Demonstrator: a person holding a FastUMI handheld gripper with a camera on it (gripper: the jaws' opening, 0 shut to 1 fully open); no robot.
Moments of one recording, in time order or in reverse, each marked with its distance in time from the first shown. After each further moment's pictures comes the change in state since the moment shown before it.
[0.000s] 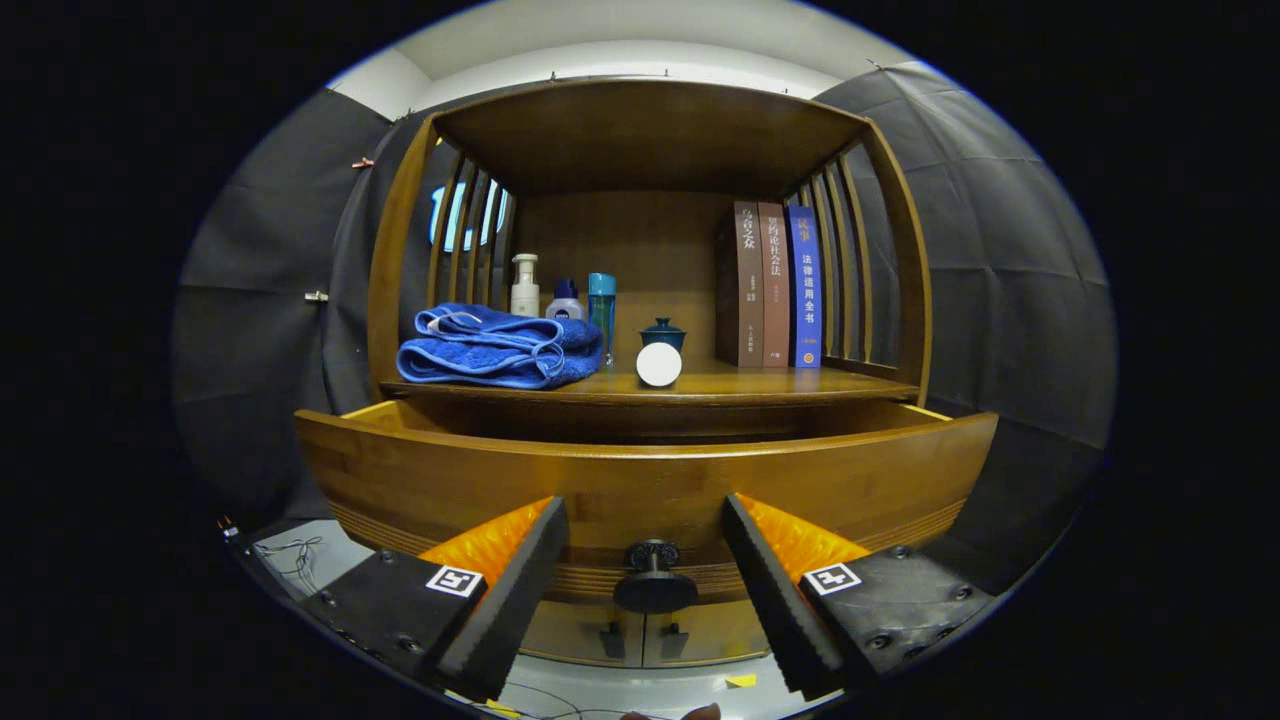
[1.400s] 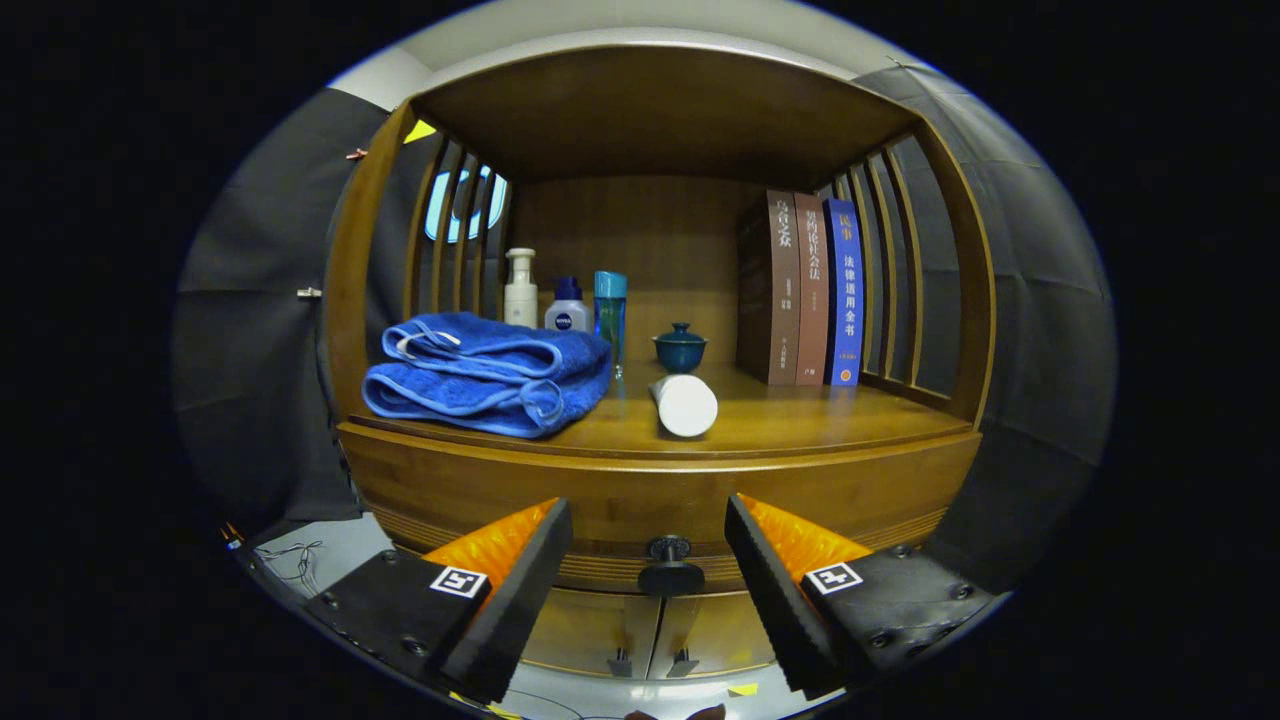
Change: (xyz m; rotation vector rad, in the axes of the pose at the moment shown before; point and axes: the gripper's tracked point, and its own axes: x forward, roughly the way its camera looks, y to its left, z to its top) arm 0.034 0.017 0.045 0.015 0.037 0.027
